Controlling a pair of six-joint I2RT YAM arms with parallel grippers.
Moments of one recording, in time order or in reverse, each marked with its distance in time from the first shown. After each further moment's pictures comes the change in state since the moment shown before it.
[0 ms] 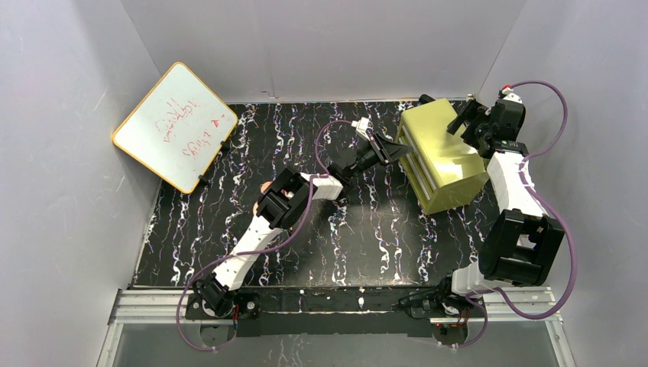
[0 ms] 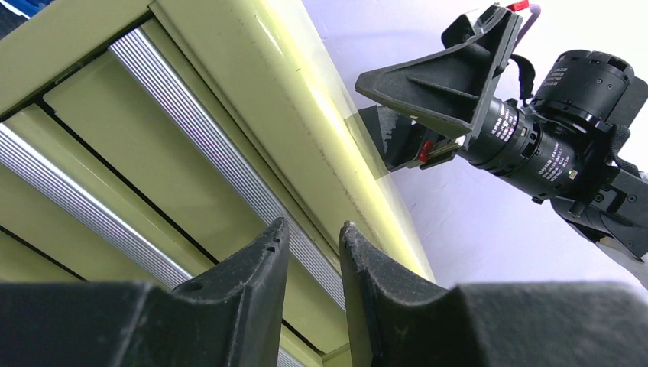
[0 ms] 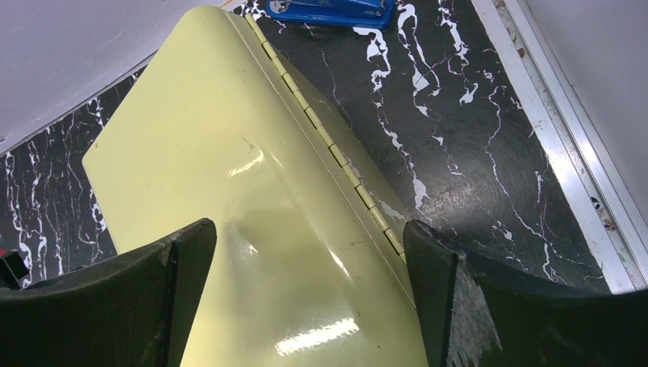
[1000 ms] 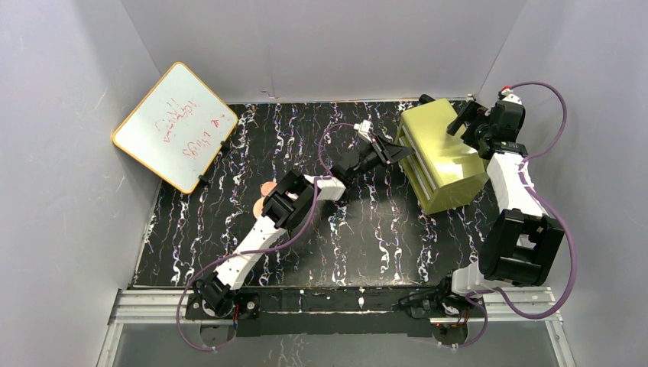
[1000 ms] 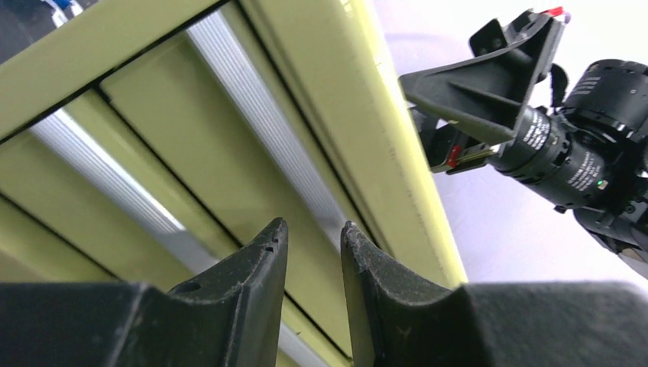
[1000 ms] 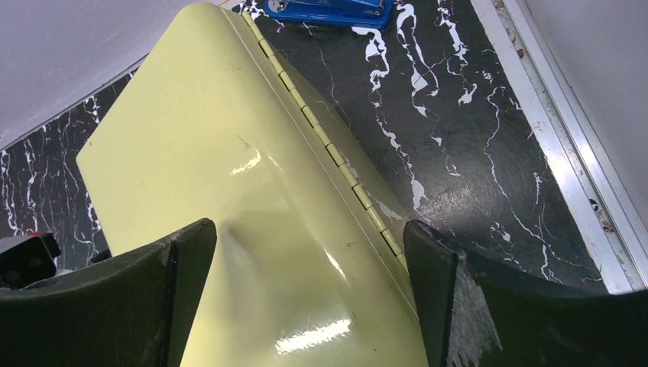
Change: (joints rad) left arm 0.000 0.106 0.105 -0.022 -0.005 -0.028; right arm -0.002 0.000 -0.013 0.015 -0.004 -0.006
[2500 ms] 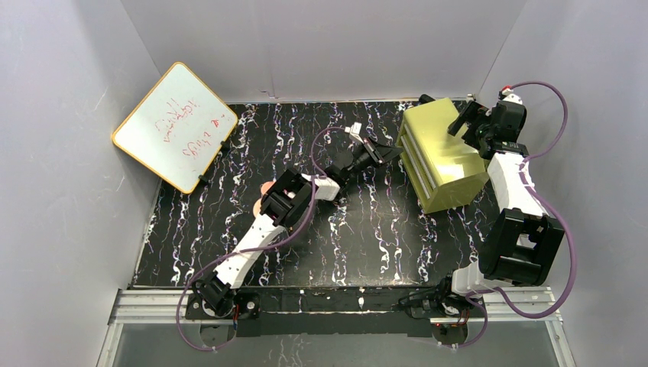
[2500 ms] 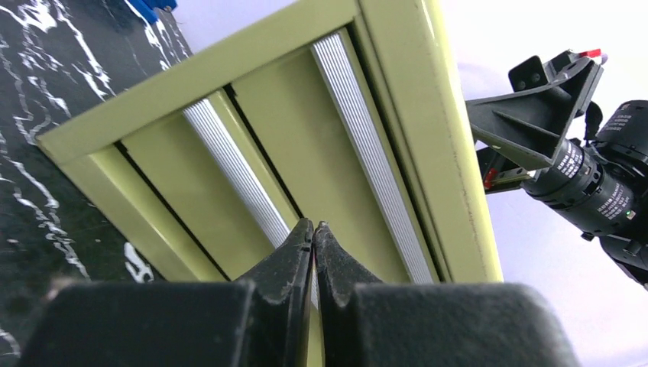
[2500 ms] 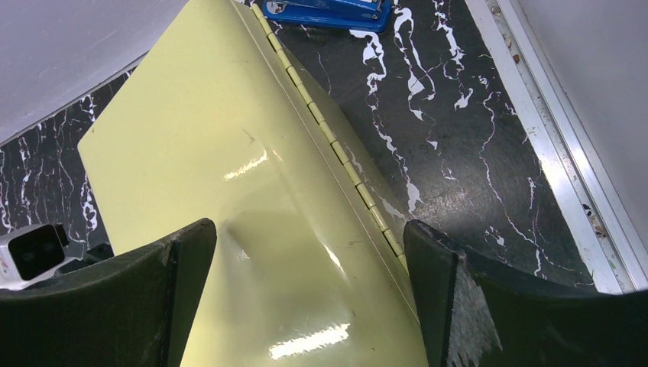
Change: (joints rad) left arm 0.040 0.021 -0.020 -0.007 -0.034 -0.014; right arm -0.003 0.003 0.000 0.006 -0.011 -0.017
